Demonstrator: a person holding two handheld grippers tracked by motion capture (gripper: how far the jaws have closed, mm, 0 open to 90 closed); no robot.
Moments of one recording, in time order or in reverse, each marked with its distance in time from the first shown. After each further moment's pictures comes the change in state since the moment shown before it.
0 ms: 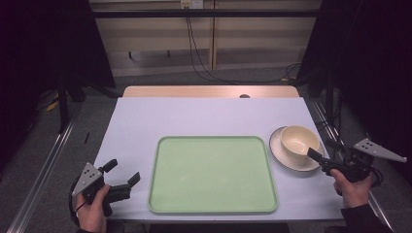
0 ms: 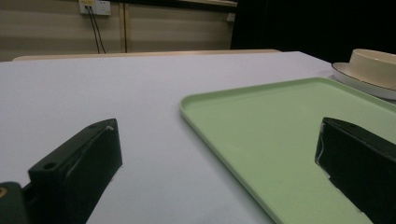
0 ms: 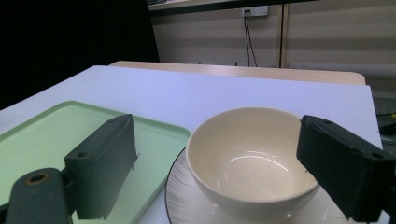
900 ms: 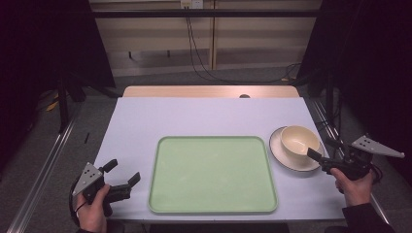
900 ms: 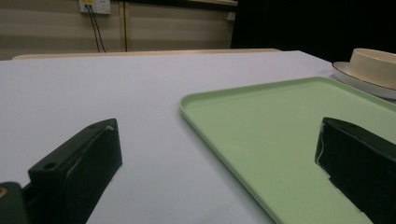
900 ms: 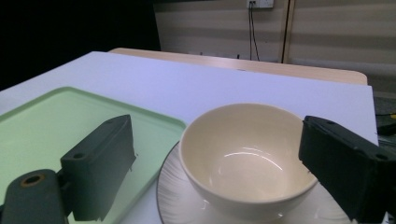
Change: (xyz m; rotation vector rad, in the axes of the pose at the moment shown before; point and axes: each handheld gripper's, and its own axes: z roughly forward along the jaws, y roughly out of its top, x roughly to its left) left arm 0.000 0.000 0.001 0.003 0.000 0.001; right arm -0.006 0.004 0.005 0.038 0.014 -0.044
